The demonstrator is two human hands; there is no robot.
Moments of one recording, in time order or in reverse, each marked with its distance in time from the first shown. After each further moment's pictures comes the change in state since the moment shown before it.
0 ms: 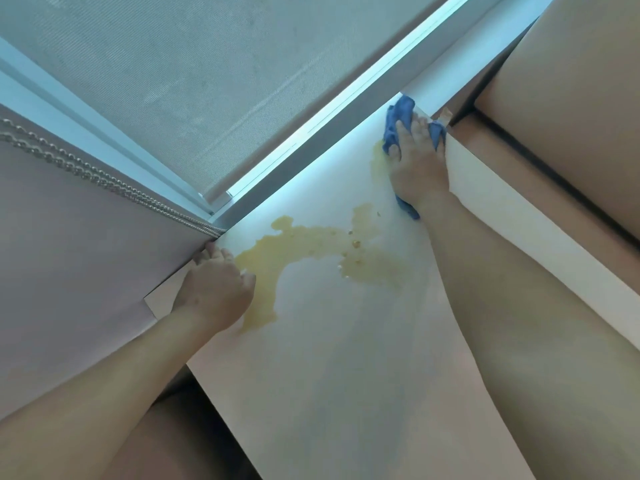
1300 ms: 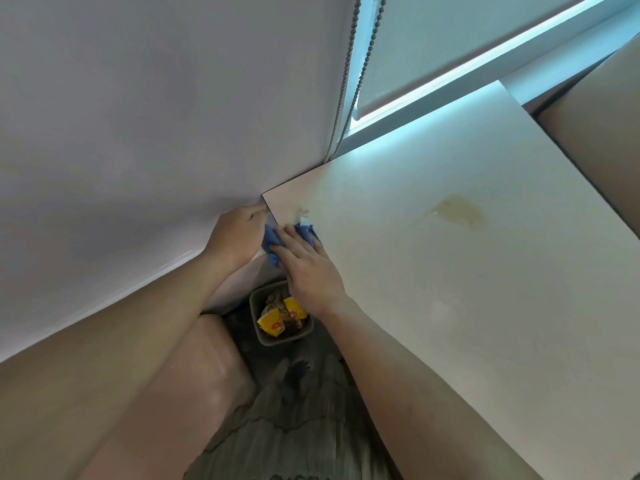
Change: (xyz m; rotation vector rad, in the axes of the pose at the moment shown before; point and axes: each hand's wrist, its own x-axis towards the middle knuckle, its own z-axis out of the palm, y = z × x) left_hand -0.130 -0.119 0.082 -1.237 0.136 -0.194; right_hand -0.345 -0.283 0.096 0.148 -0.314 -0.655
